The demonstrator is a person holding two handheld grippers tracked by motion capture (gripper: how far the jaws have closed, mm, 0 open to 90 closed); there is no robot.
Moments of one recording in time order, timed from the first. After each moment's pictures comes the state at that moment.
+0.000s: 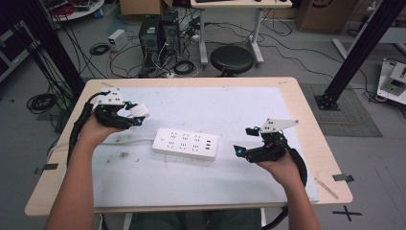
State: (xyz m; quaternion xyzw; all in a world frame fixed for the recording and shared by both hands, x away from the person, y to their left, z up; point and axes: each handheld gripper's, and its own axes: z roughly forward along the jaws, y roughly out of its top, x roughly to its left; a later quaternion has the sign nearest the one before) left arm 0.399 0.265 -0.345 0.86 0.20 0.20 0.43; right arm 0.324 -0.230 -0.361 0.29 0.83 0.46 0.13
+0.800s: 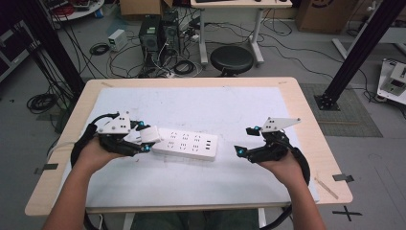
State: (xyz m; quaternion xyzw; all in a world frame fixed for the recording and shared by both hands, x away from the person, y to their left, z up) left arm 0.334 0.218 -0.344 0.87 0.10 0.16 0.45; right arm 0.321 -0.229 -0.352 0.28 0.83 0.46 0.11
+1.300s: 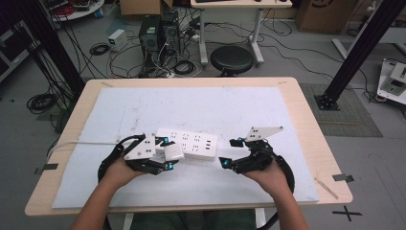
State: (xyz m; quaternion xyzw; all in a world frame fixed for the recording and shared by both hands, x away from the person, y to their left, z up) left arm 0.303 0.162 -0.379 0.86 0.03 0.19 0.47; right arm 0.307 -0.189 -0.373 0.27 0.83 0.48 0.04
